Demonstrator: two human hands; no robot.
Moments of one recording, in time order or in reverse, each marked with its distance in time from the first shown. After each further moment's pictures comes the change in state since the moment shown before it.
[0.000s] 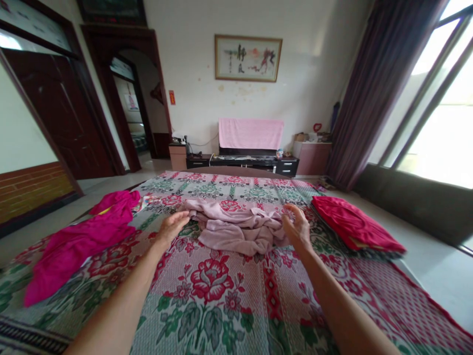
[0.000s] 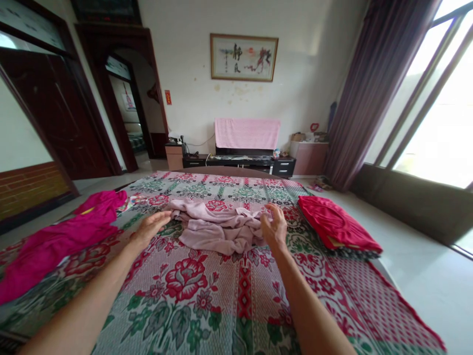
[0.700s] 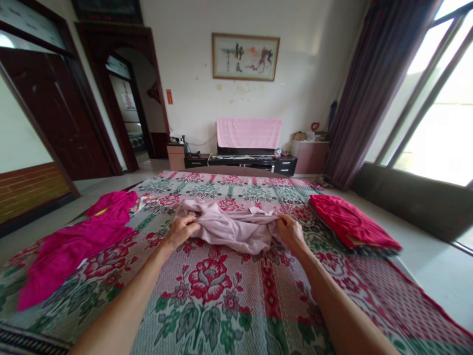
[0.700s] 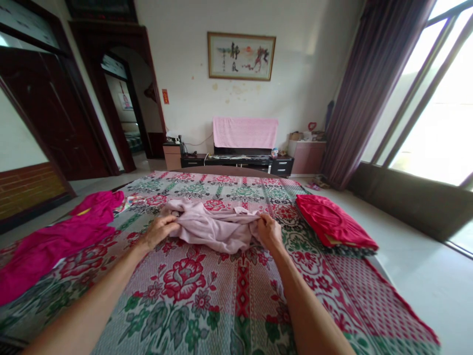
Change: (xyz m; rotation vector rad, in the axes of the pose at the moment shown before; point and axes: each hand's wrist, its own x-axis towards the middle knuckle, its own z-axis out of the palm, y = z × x) left_hand -0.017 0.015 0.024 0.348 -0.233 0.354; right_hand -0.005 0.015 0.000 -0.520 -0.275 0.090
